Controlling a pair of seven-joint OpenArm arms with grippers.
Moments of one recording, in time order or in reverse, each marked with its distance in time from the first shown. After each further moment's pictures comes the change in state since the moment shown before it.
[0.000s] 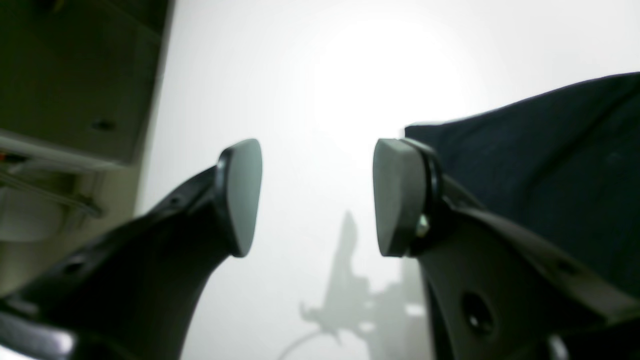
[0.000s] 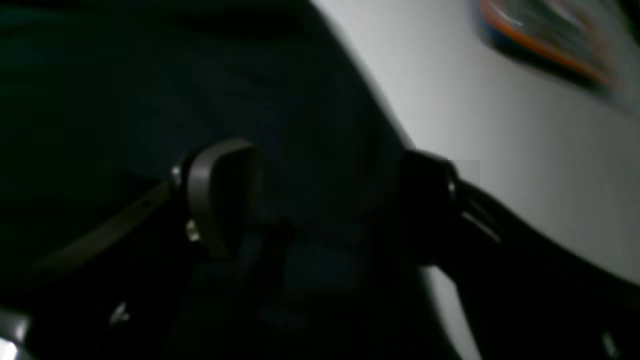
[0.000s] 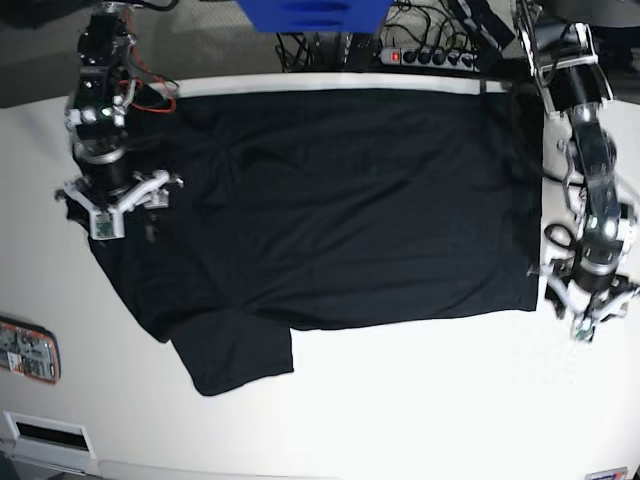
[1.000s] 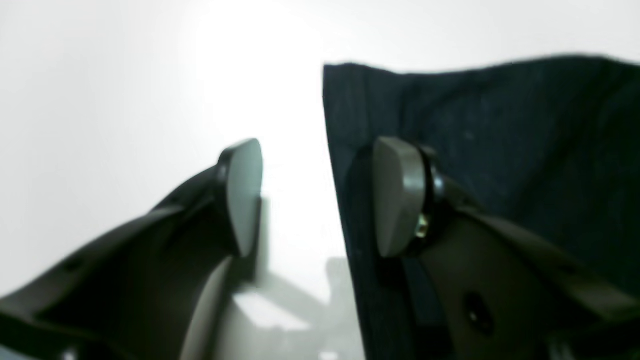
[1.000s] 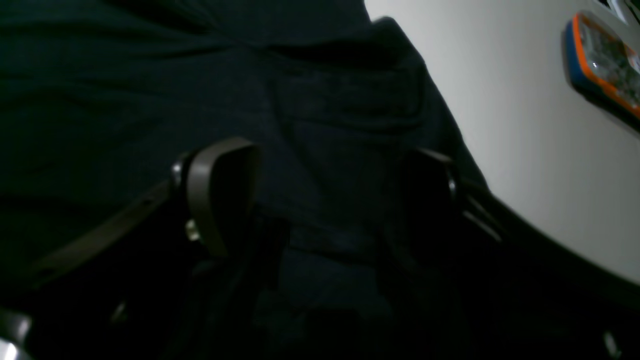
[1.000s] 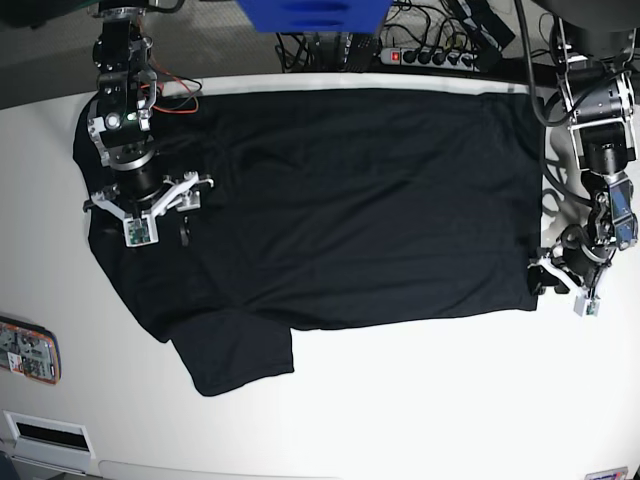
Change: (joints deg) left arm -14.7 -8.9 9.4 -59.2 -24.9 -13.4 -27.5; right arm 2.0 0.3 -8.0 0.1 -0.4 -0.8 -1.0
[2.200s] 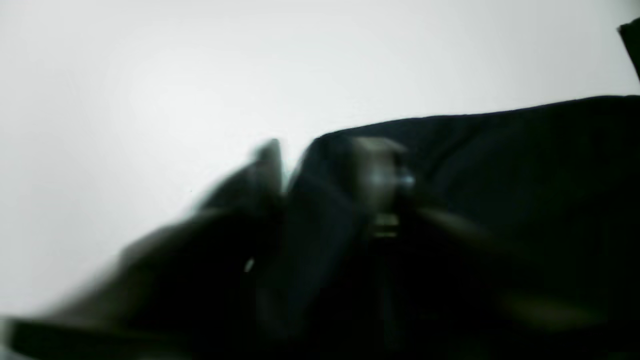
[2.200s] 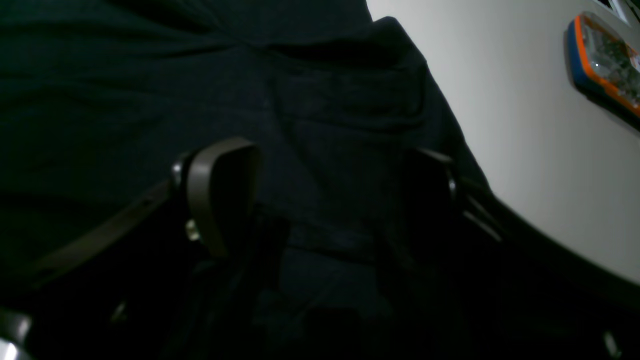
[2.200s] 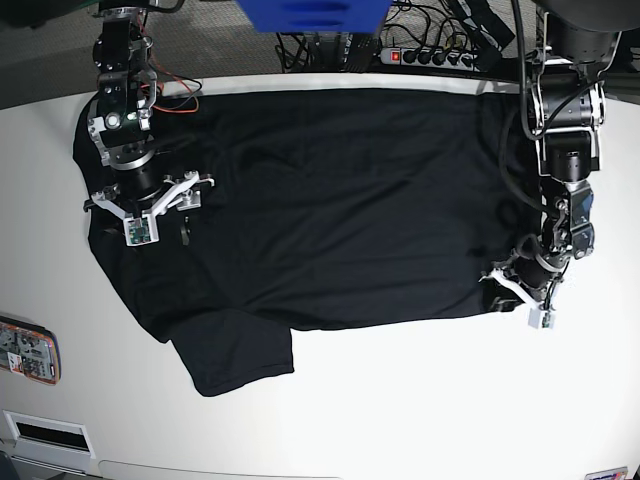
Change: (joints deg) left arm -1.0 9.6 4.1 -0.4 -1.7 0.1 -3.8; right arm 0.0 0.0 0.1 0.0 0.0 -0.1 -0.1
